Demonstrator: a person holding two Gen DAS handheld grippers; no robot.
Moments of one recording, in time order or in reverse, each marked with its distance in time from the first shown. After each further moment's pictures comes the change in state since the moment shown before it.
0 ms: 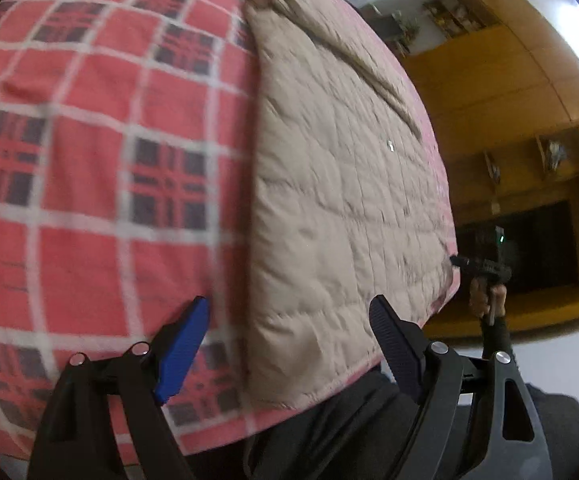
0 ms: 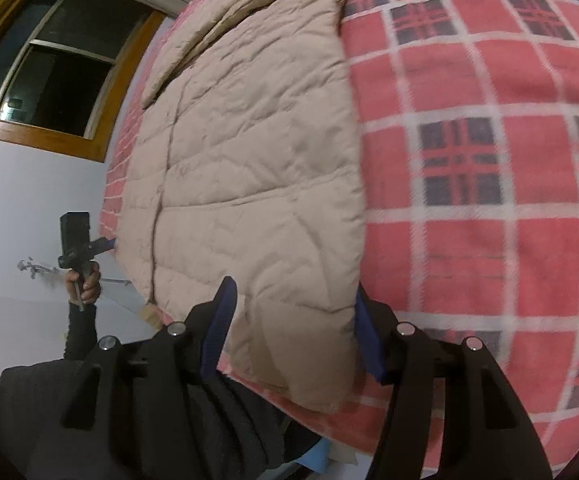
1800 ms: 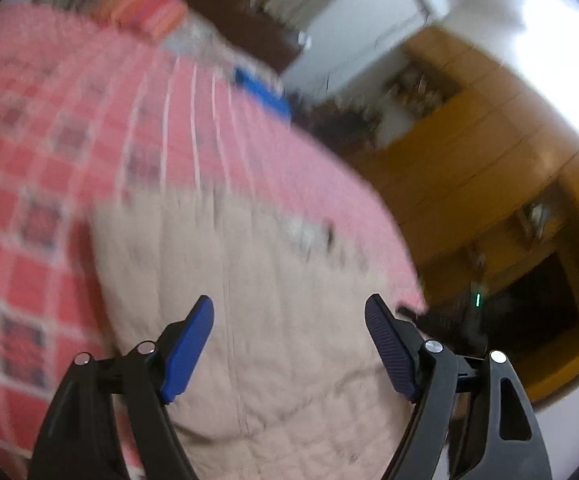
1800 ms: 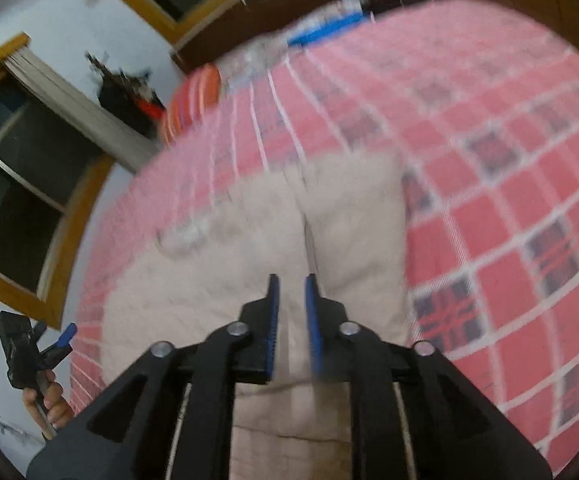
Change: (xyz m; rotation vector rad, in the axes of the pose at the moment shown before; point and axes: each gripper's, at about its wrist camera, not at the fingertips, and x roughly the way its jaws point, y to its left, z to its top) left arm -0.022 -0.054 0.318 0.081 -0.476 -0.056; right arm 0.019 0.037 0.302 0.119 -0.575 -0.197
